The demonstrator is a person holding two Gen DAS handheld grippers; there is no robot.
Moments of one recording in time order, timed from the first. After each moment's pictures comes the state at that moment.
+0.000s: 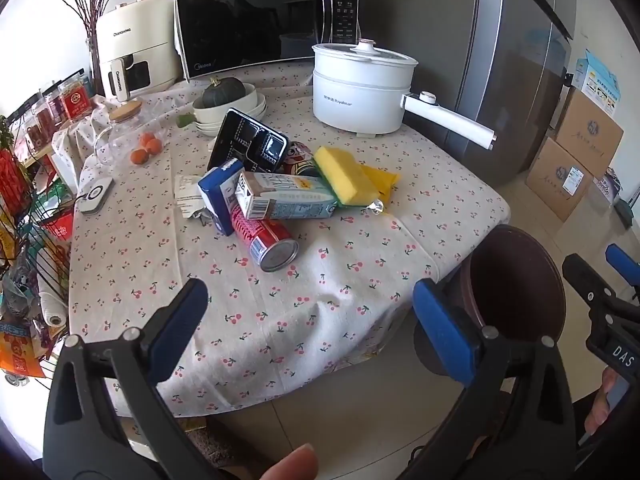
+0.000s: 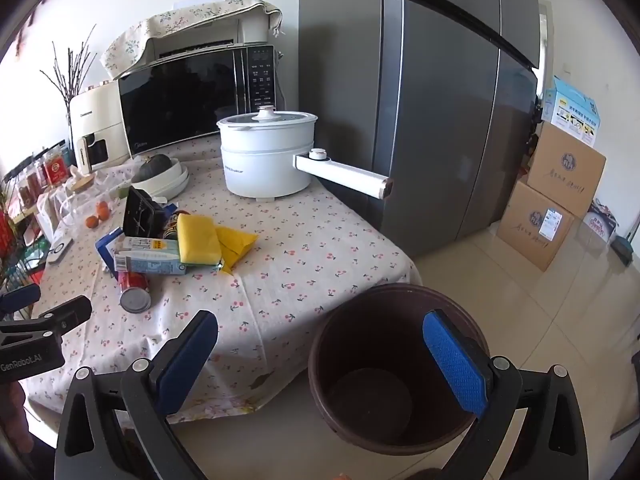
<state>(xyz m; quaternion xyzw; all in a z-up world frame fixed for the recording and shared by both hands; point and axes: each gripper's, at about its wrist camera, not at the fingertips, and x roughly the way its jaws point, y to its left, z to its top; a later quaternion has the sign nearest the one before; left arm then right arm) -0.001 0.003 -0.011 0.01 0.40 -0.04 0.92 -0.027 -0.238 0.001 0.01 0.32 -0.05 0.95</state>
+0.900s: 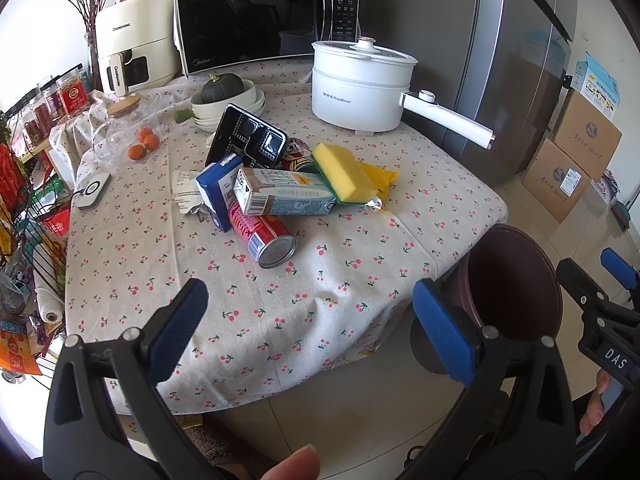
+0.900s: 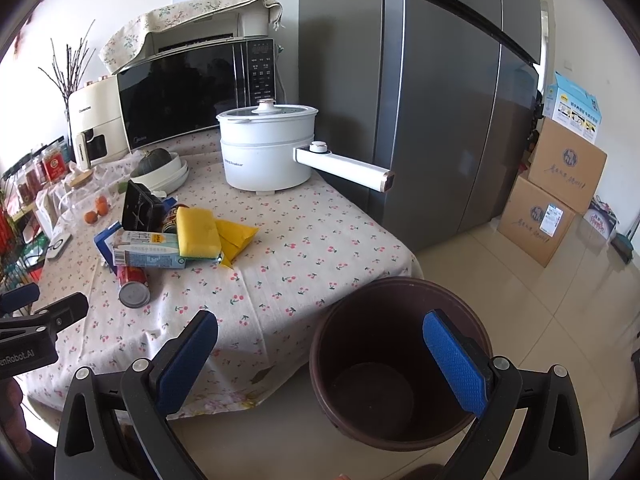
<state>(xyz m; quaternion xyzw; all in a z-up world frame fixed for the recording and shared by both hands) 0.000 0.004 -0.014 0.01 0.40 -0.04 0.91 -0.025 -0.238 -0.001 0.00 0.33 -0.05 0.94</state>
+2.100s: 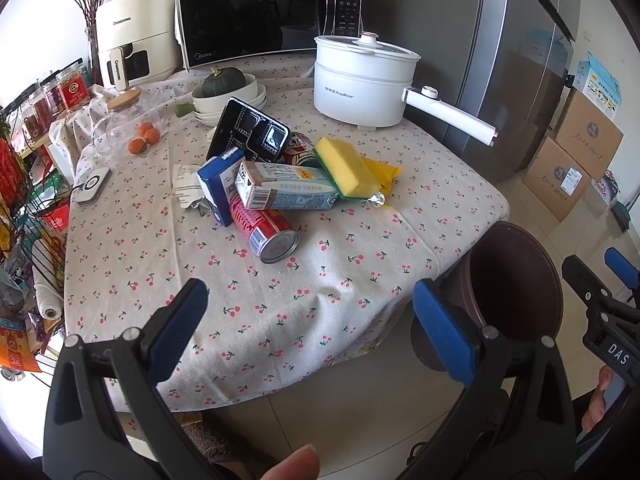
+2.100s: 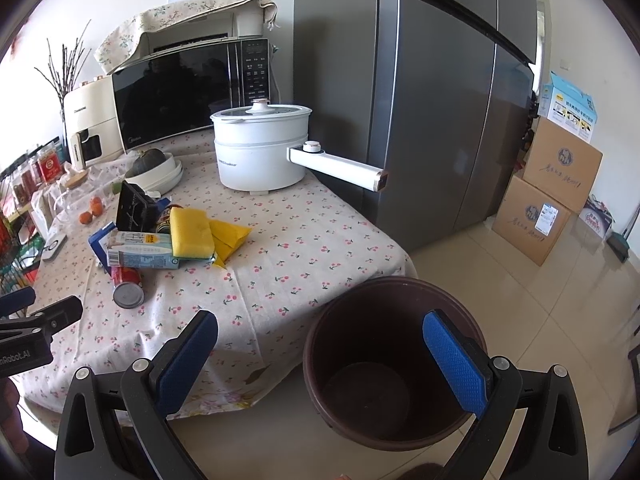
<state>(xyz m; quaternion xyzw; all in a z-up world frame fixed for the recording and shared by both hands) 0.001 0.008 -0.016 0.00 0.41 -0.04 0.91 -0.025 -0.240 -0.002 0.00 0.33 -0.06 0.94</state>
